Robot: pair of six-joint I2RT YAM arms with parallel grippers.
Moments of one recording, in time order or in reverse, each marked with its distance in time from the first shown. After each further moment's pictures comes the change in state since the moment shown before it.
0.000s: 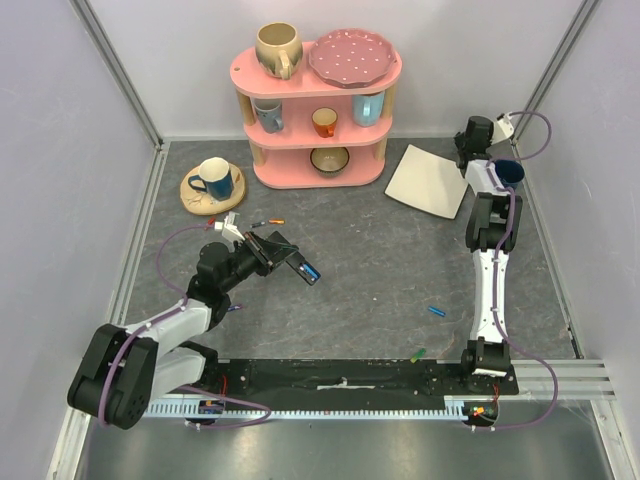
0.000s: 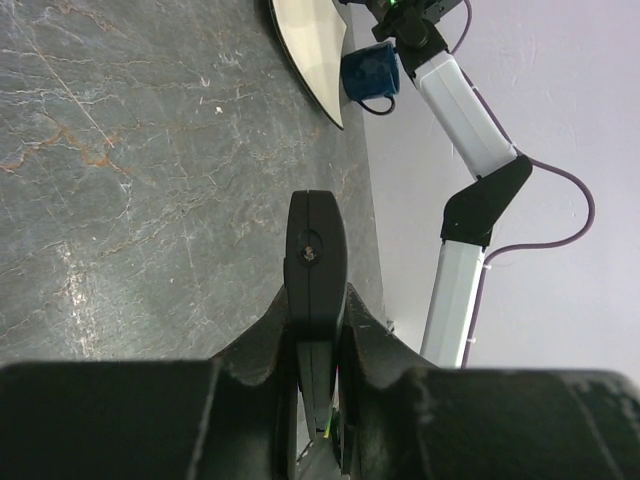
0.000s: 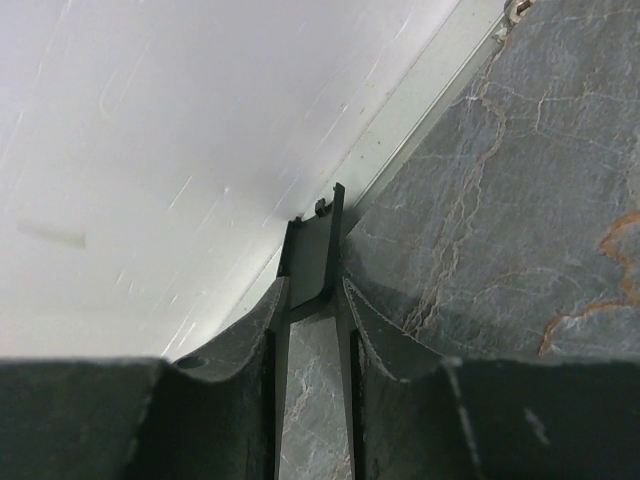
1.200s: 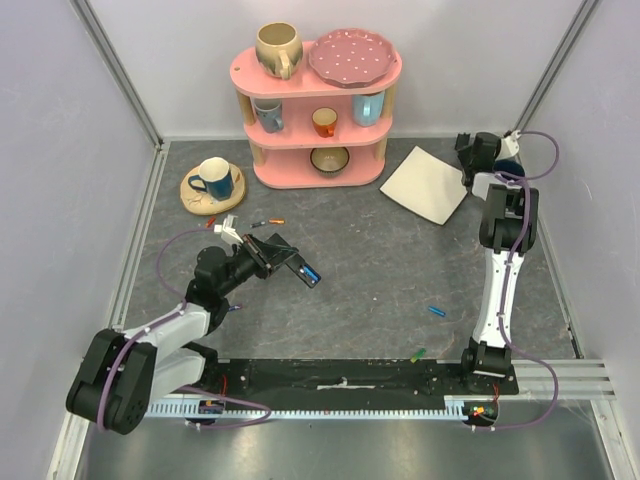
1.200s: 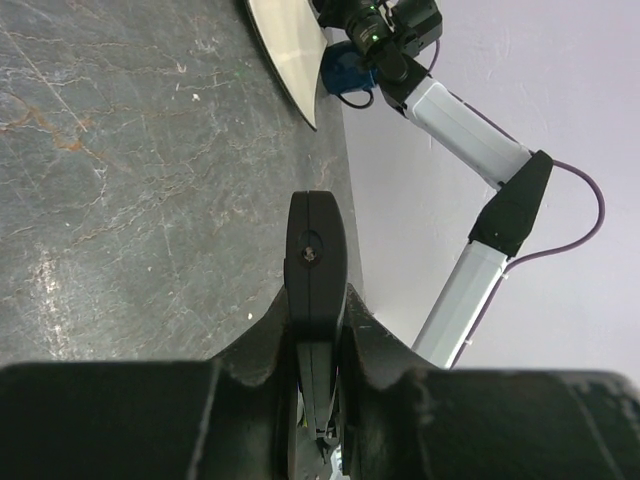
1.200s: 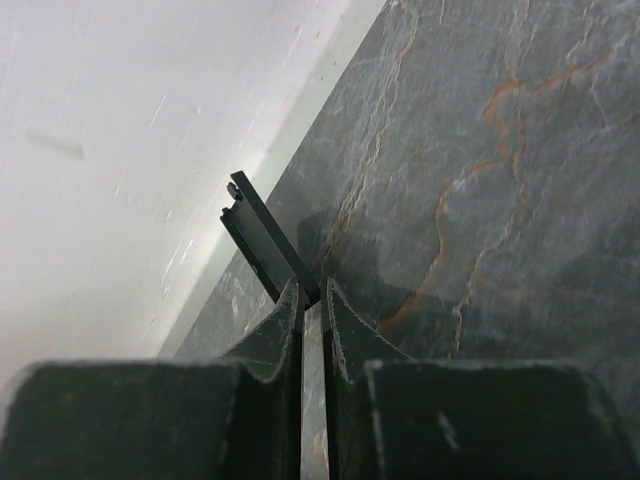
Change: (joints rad) left arm 0.006 -0.024 -0.034 0.039 0.031 -0.045; right arm -0.028 -0.265 -0.553 0.293 -0.108 0.111
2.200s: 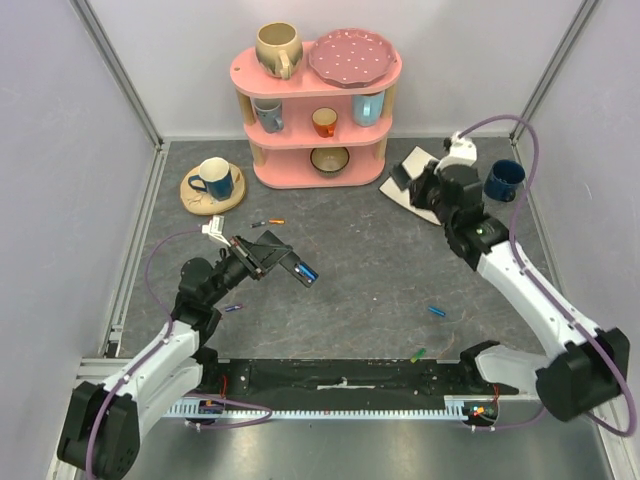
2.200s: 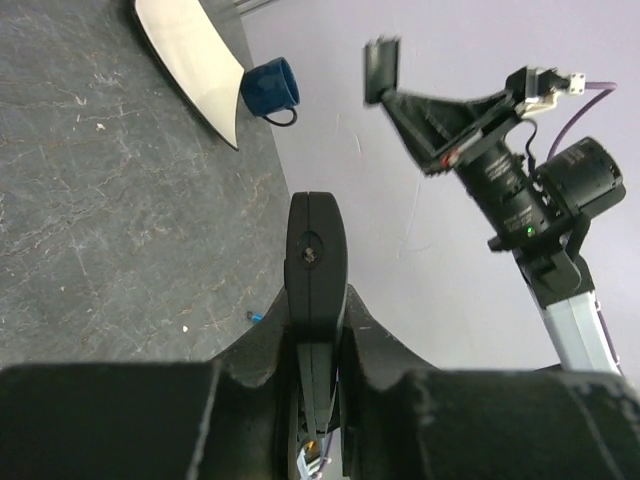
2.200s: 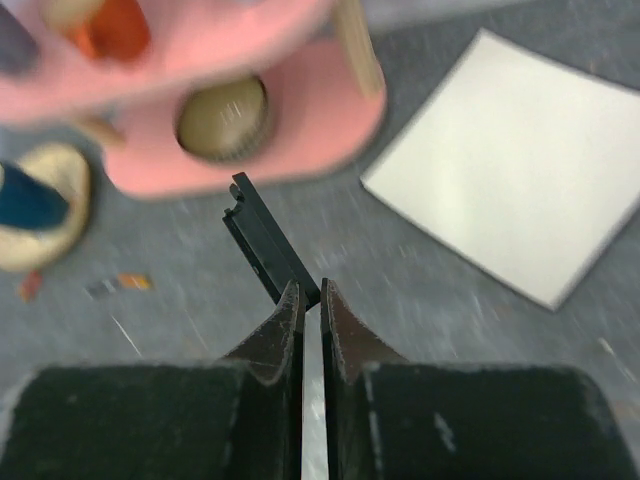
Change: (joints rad) left arm 0.000 -0.277 -0.015 -0.072 0.004 -0.049; right arm 0.493 -1.358 -0.868 -0.401 -0.039 -0.437
